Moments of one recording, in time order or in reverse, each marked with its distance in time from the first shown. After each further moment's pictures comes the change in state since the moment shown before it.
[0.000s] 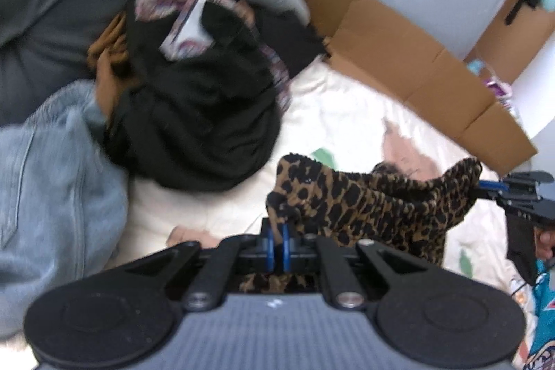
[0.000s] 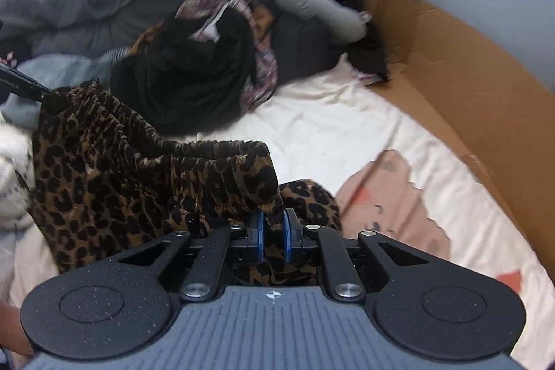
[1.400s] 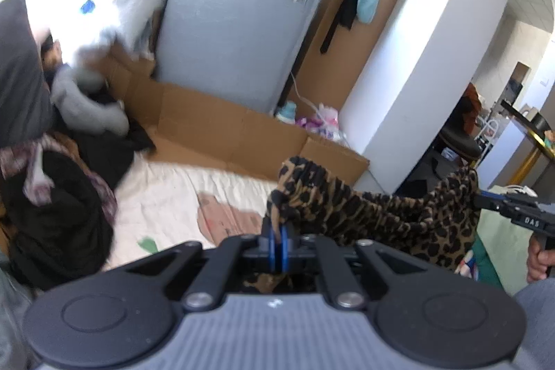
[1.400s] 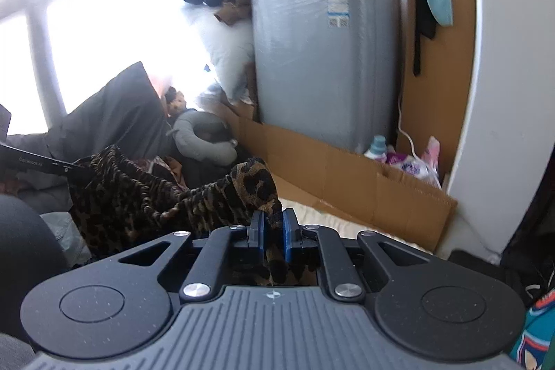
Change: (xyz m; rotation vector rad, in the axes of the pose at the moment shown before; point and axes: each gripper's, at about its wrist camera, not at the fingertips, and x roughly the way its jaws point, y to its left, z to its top) left arm -0.153 -0.180 0.045 0.269 -0.154 -0.356; right arm -0.379 0.055 -0.049 0.331 -0.335 -0.352
